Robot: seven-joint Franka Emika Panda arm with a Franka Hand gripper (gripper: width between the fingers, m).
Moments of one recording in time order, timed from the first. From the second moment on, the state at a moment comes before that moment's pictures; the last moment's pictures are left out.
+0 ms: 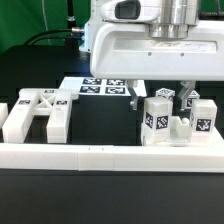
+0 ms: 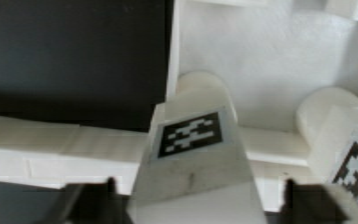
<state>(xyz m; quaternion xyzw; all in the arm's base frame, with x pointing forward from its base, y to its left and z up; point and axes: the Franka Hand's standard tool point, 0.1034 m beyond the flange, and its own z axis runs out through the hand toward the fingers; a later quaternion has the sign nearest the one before) 0.637 0.052 0.078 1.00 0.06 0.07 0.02</state>
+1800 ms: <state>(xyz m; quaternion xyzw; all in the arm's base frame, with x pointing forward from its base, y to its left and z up) 0.633 0.054 0.077 0.86 -0.50 0.06 -0.03</state>
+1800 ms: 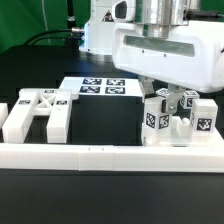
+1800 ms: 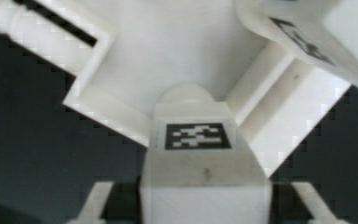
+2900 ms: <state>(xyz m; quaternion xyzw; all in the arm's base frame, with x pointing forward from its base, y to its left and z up) 0.632 0.055 0.076 0.98 -0.20 0.06 -0.01</state>
